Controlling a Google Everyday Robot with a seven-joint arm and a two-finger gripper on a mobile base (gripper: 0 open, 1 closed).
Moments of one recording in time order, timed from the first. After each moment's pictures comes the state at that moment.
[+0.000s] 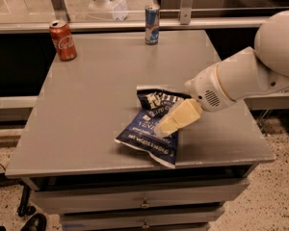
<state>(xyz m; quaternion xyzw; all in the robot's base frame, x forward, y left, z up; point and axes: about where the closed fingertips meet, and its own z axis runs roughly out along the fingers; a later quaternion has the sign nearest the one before) 0.482 -0.071 0.866 -0.46 0.81 0.21 0.29</state>
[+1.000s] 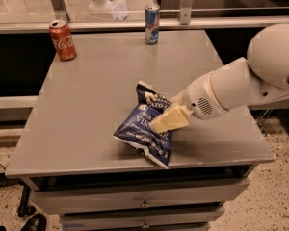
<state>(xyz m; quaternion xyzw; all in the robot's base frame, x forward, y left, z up) 0.472 -0.056 0.852 -0.44 0.81 0.24 0.29</state>
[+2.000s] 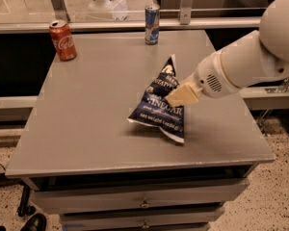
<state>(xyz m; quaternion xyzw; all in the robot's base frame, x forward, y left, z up) 0.503 -0.083 0.892 -0.41 0.84 0.17 0.31</state>
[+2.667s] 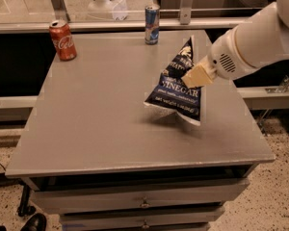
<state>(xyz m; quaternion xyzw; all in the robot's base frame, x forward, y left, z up) 0.521 -0.118 0.933 -0.38 0.86 0.09 0.33</state>
